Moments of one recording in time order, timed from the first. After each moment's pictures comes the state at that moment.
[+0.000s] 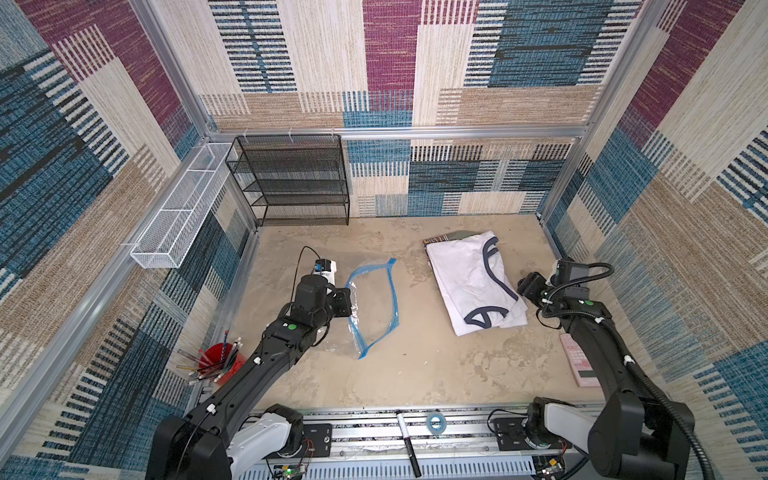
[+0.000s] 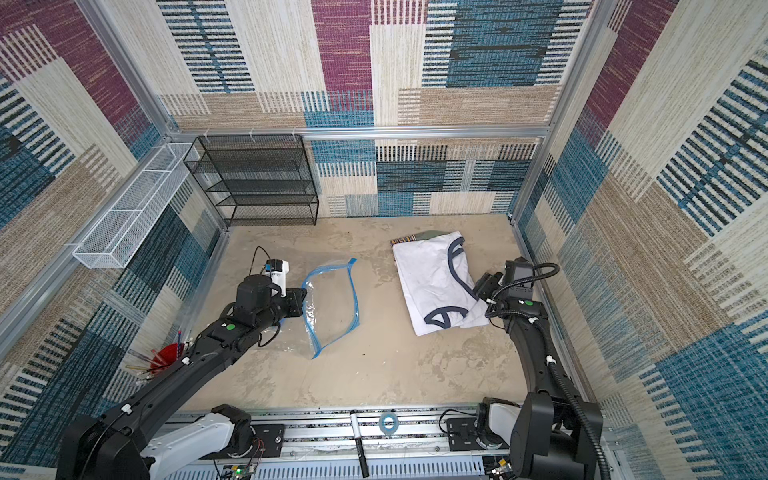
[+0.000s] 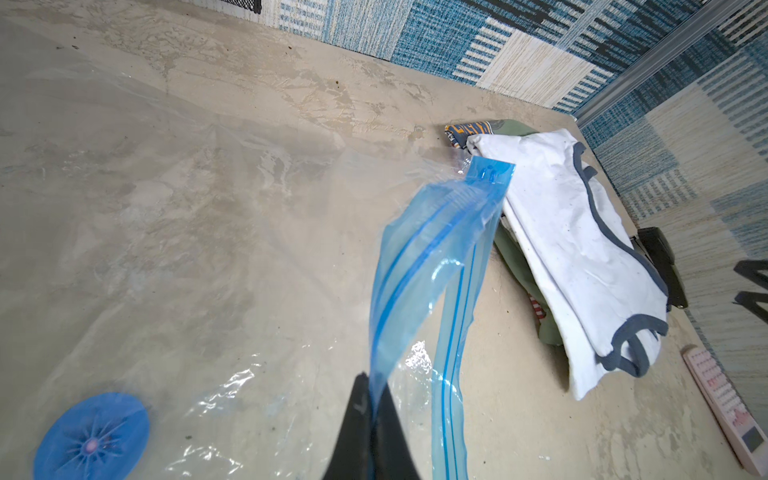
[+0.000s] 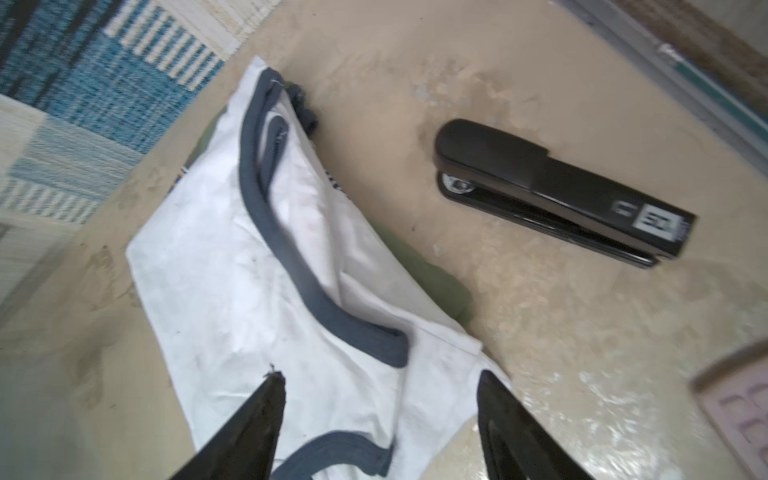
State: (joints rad) left arm -0.37 1.09 0.70 -0.17 0.07 -0.41; right arm -0.19 1.17 0.79 -0.39 -0.18 0.49
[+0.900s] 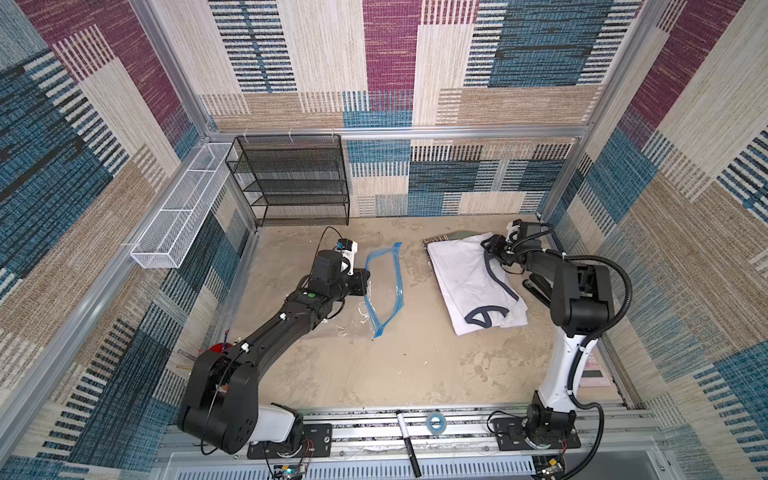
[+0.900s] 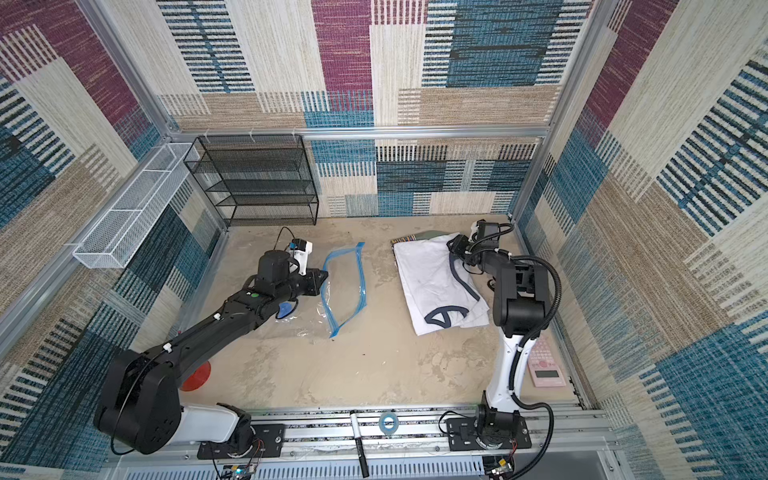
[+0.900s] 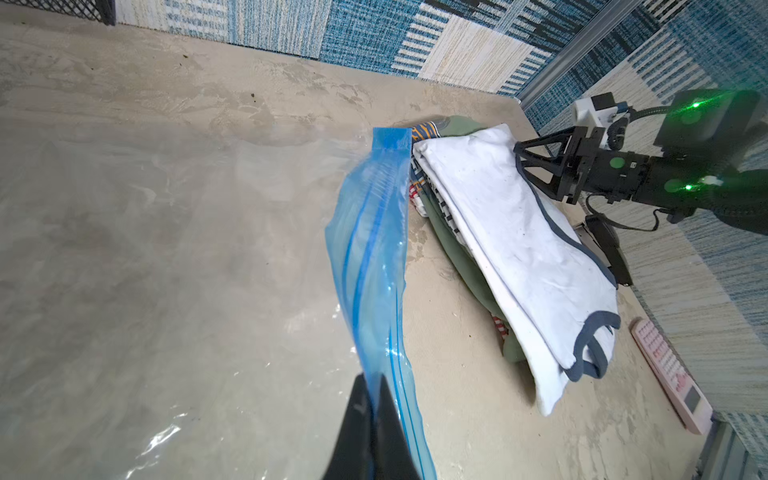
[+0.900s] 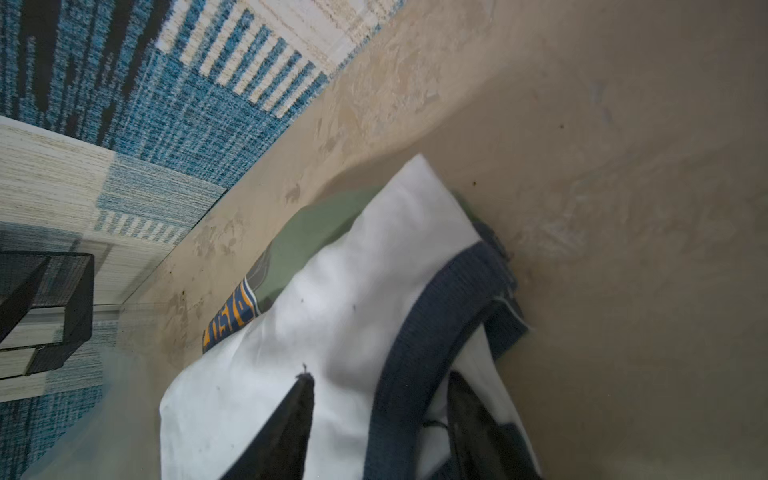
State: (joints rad) left arm -0.37 1.40 0.91 -0.05 0.24 -0.35; right arm -0.12 2.10 1.41 -0.03 -0.43 0.53
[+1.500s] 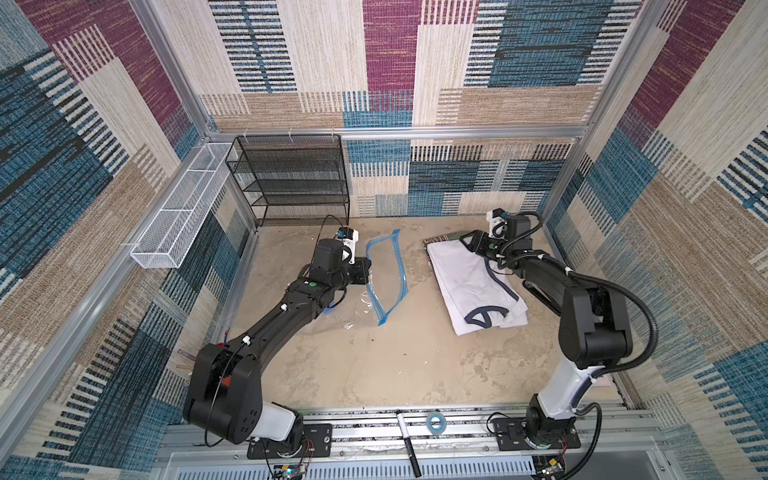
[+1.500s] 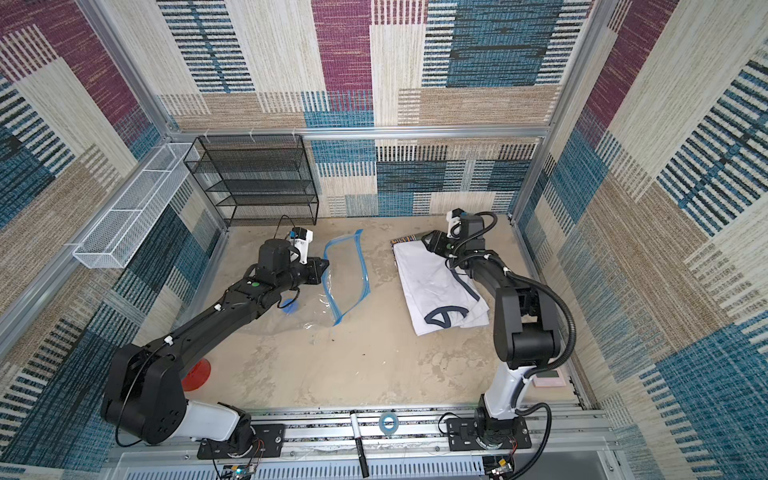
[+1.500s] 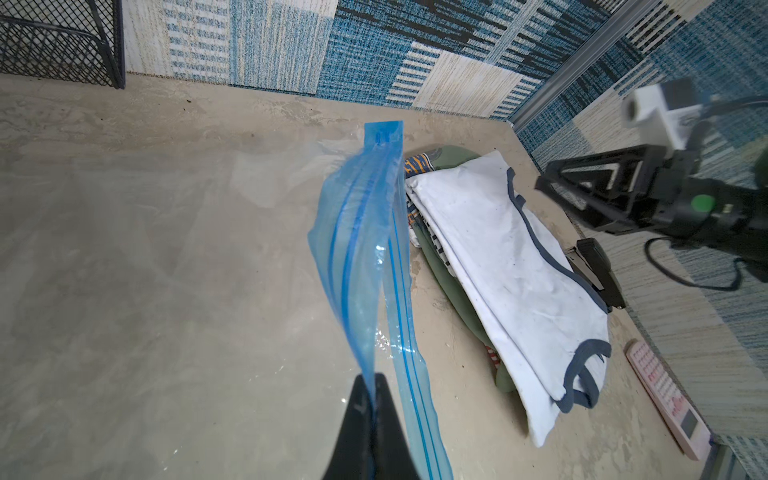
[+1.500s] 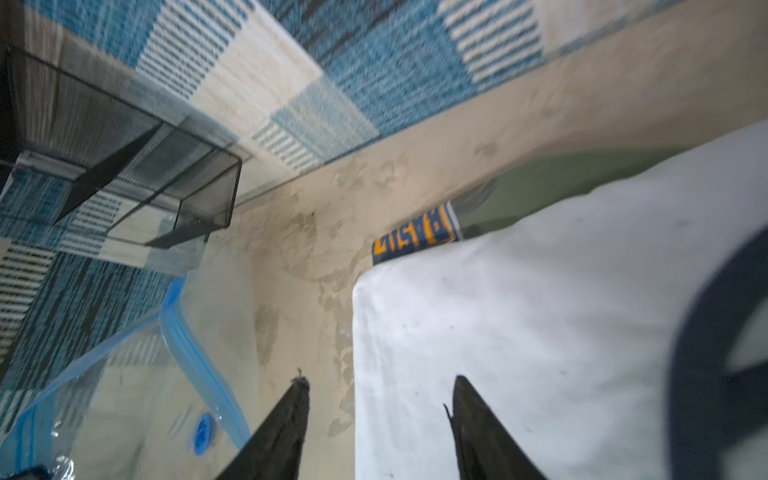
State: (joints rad) left arm -0.37 1.44 1.02 -0.09 0.23 -0.35; right arm 0.07 1.84 1.25 -0.02 -0.54 0.50
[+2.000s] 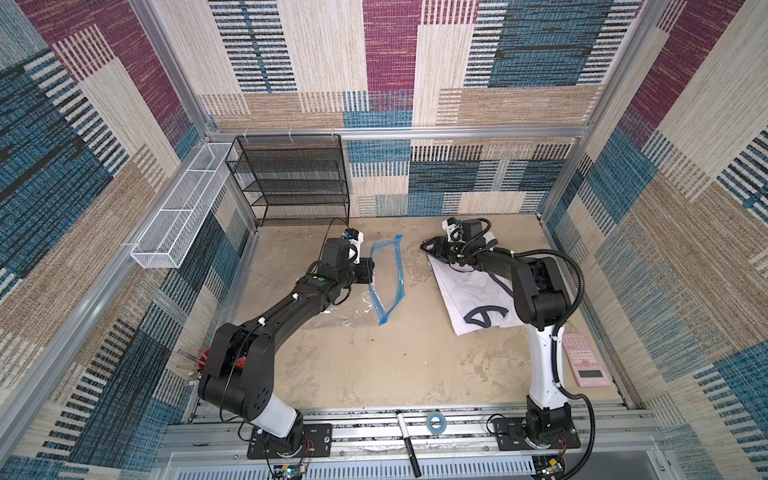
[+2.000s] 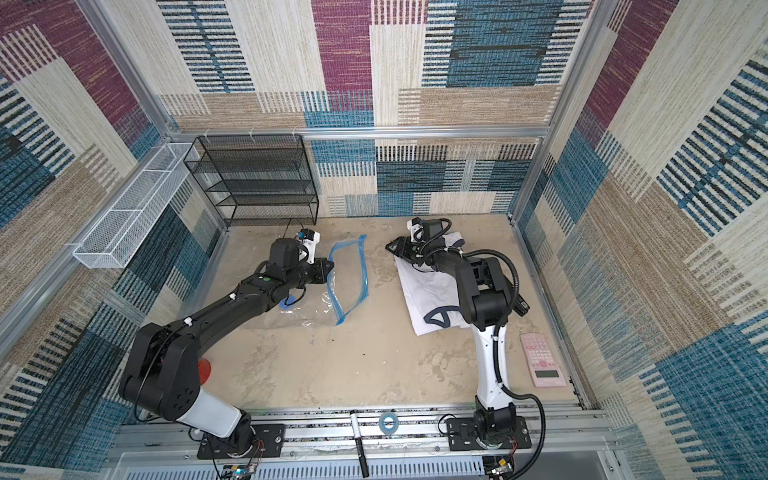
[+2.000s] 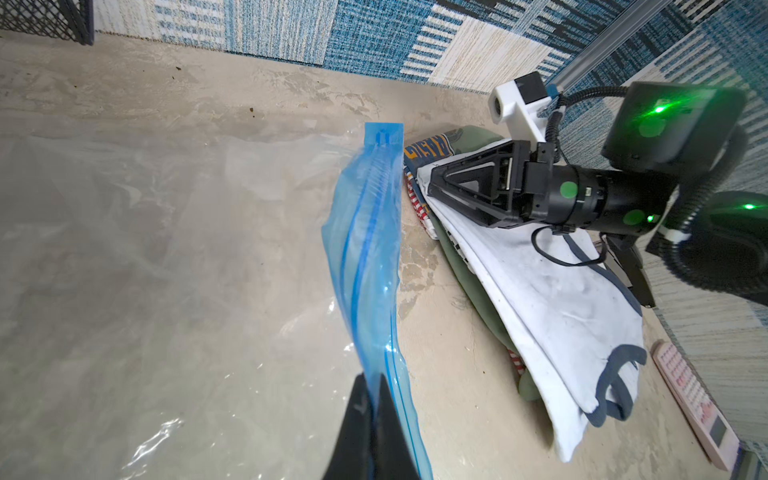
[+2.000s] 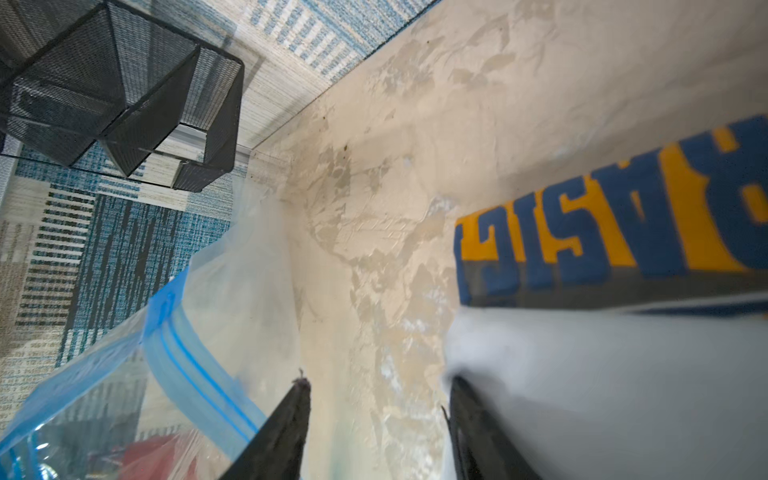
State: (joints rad) left arm -0.37 1.58 1.07 -0.06 0.23 -0.34; right arm 0.20 2.29 1.59 0.05 -0.67 0.60
